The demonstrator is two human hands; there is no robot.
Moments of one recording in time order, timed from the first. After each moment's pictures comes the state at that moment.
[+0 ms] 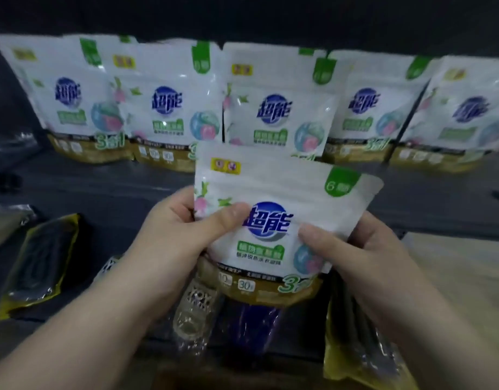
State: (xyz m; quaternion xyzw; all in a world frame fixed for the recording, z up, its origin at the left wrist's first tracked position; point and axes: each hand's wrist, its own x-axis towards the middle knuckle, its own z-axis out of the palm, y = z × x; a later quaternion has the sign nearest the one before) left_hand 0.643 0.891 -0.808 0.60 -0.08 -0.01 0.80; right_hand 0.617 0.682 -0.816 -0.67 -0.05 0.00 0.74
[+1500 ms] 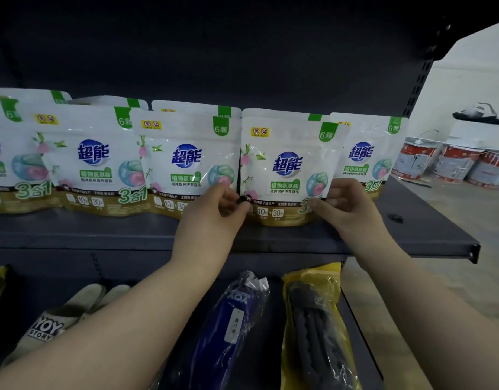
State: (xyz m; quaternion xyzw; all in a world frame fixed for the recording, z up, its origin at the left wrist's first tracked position) left_hand 0.714 0.772 -0.804 0.84 -0.11 0.20 0.49; right_hand 0.696 0.538 -0.805 -0.77 0.03 -0.24 0.59
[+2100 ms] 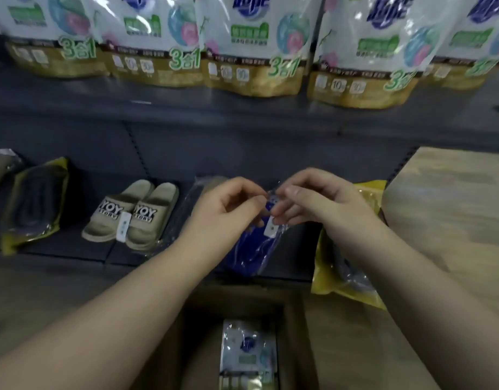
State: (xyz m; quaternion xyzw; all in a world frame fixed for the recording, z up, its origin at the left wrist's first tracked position) left_hand 0.625 0.859 -0.914 0.76 -0.11 -0.05 0.64; right_hand 0.608 0.670 -0.886 -0.77 -0.08 0.03 0.63
